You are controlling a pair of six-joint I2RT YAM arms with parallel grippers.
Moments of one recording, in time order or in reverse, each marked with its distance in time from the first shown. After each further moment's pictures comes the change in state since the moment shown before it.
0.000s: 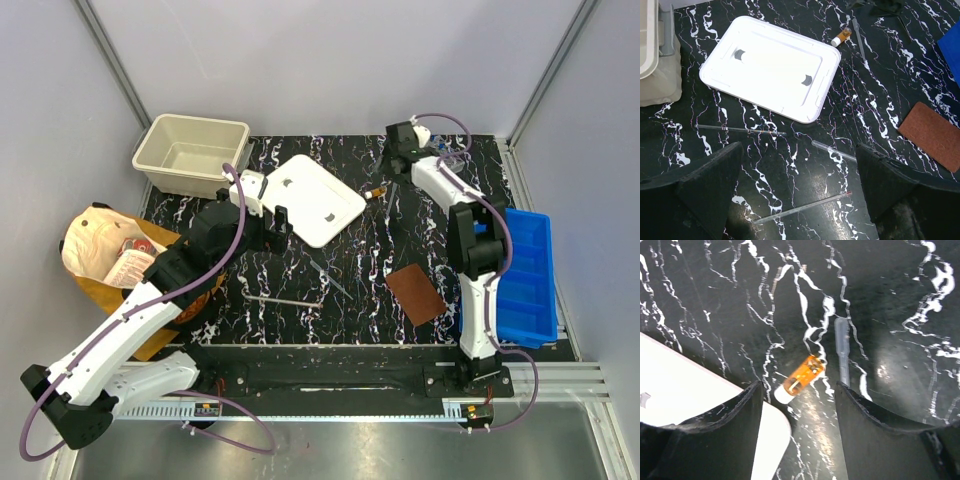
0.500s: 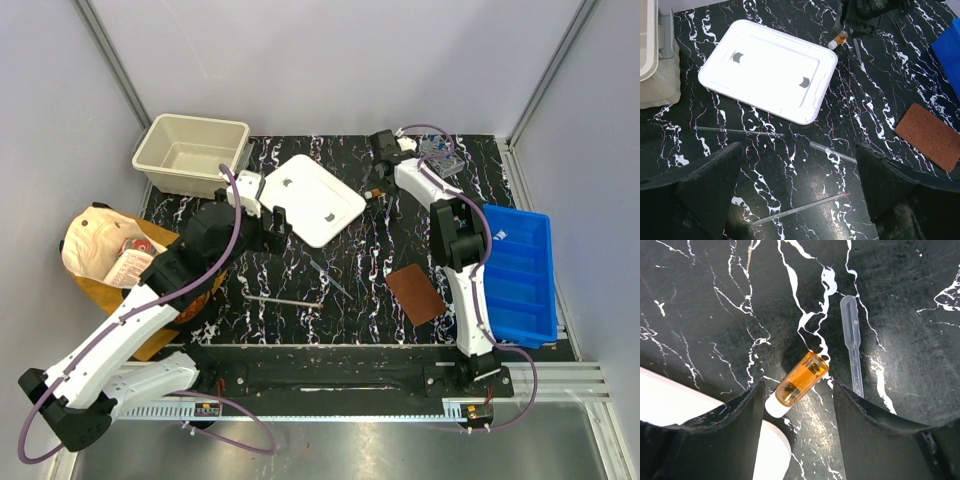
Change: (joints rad) left arm 0.000 -0.016 0.000 0.001 0.009 -0.002; right arm 0.065 0.187 0.188 -0.133 0.079 0.088
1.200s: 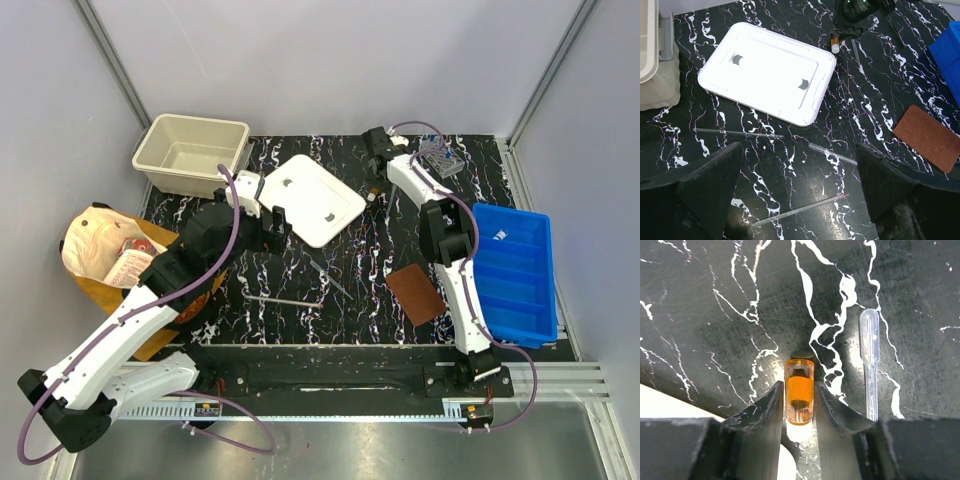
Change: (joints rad) left arm 0.000 -0.008 -0.003 0.007 0.003 0.000; right arm 0.011 0.171 0.246 -0.151 0.005 -0.036
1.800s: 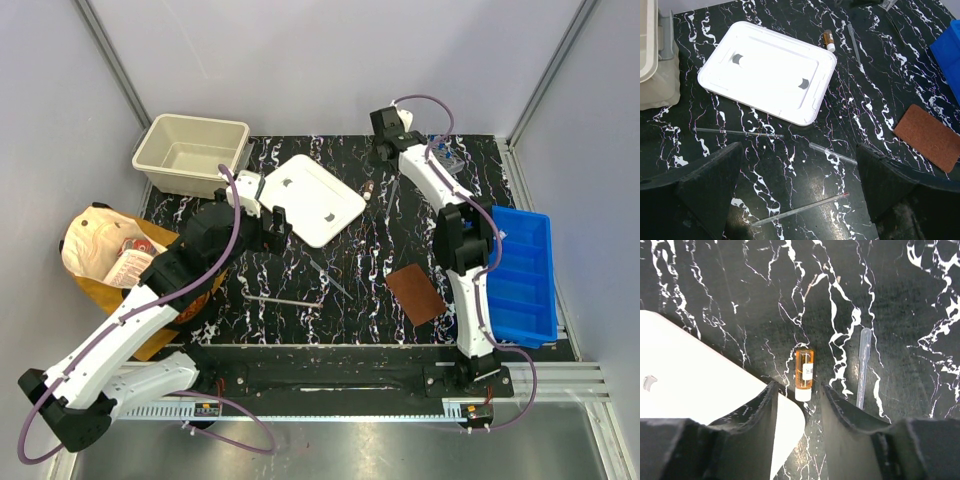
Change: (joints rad) left arm 0.000 0.002 0.000 0.000 0.000 0.000; right arm 0.001 -0.204 -0.078 0.053 -0.042 -0.158
